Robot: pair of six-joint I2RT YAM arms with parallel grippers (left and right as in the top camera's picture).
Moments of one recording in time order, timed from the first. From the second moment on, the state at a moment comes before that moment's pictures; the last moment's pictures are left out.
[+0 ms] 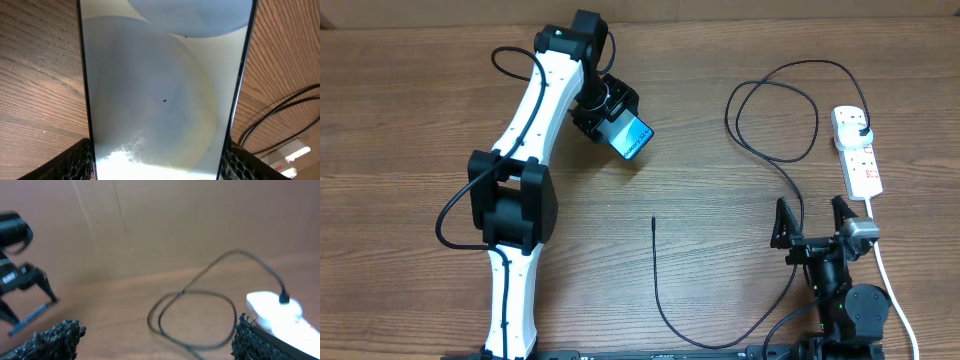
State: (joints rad) left arm -0.26 2.36 2.22 -1.34 0.37 -1.04; right arm -0.06 0.01 0.02 0.03 -0.14 0.20
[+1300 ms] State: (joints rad) left arm -0.26 2.36 2.22 -1.34 0.36 -1.04; right arm -0.06 0.92 0.65 -0.25 -0.49 0.28
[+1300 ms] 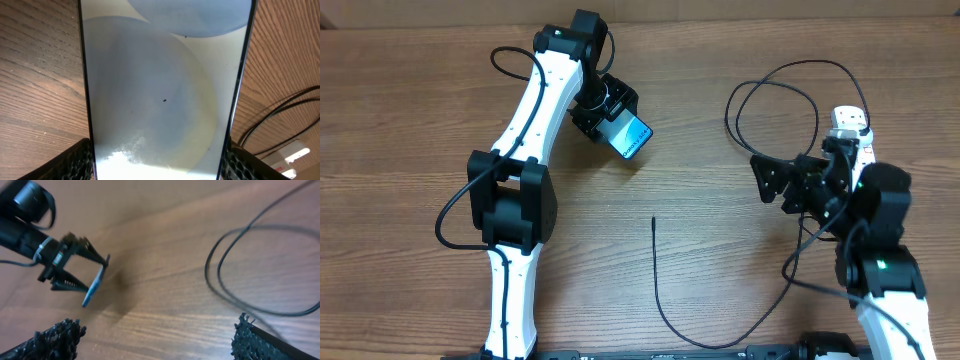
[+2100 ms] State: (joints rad) left arm -0.26 2.36 2.22 -1.34 0.36 -1.04; right arm -0.06 0.99 0.65 -0.21 -0.56 0.28
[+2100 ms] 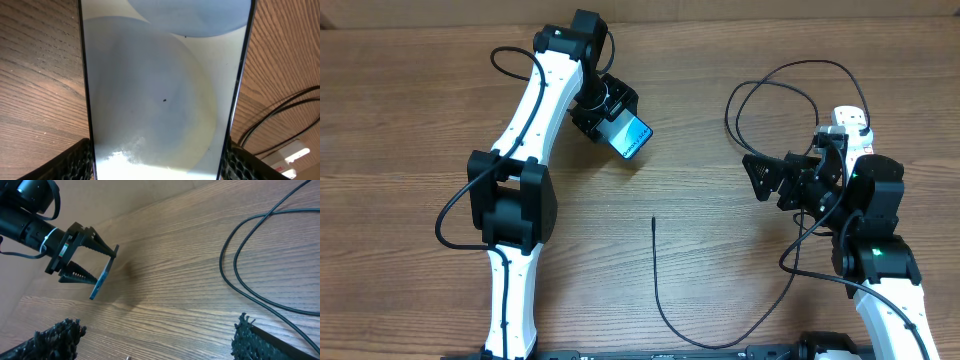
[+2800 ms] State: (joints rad) left arm -0.26 2.36 2.22 -1.33 0.36 -1.05; right arm -0.06 1.02 0.65 -0.16 -0.56 0.42
